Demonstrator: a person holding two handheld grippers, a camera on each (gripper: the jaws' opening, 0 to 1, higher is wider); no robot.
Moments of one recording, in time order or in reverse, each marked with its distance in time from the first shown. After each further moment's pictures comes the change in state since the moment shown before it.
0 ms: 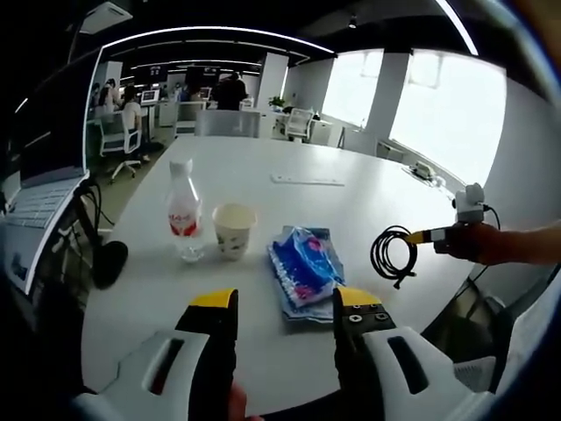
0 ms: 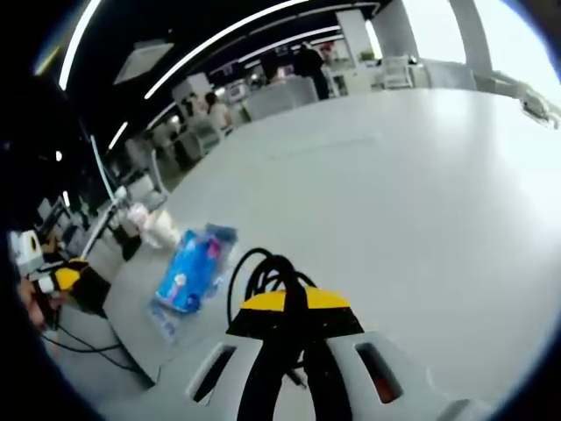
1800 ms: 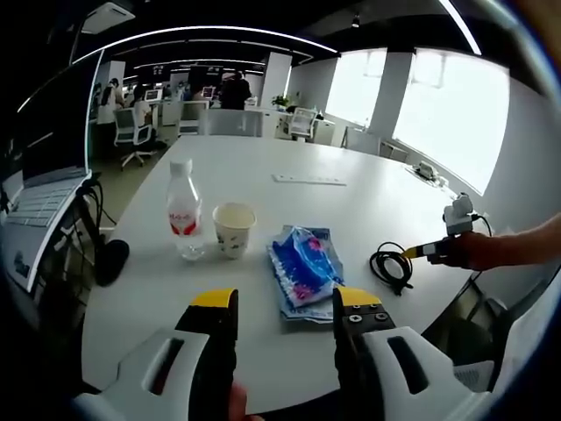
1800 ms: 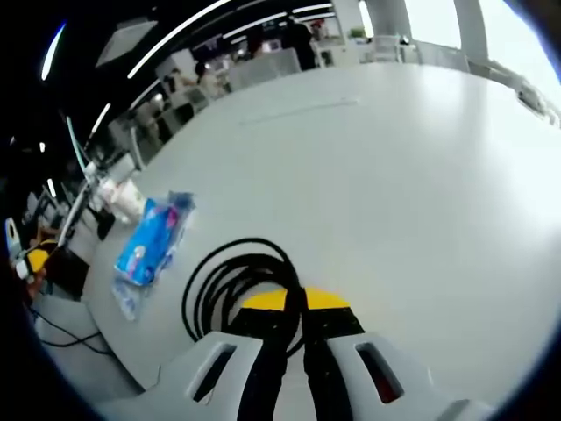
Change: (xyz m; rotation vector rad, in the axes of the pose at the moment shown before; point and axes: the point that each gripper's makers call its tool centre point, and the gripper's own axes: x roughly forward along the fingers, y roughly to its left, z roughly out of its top) left arm 0.002 -0.007 0.001 -0.002 0.005 0.015; right arm 0.015 -0.047 -0.035 0.003 0.126 -0.085
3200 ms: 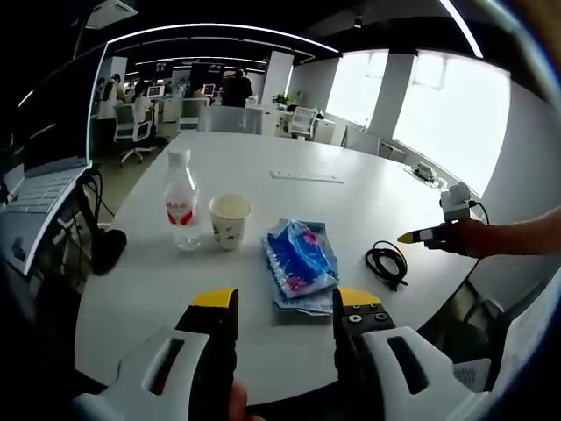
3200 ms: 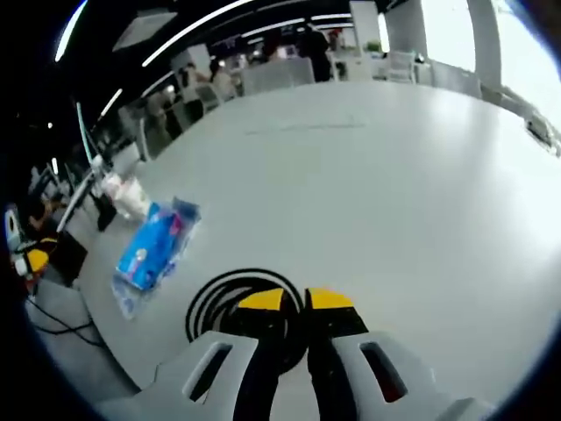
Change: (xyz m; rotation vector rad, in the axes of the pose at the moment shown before) left arm -0.006 -0.005 -0.013 -0.020 0.003 -0.003; right arm -0.002 0.010 0.031 -0.115 -0.026 0.012
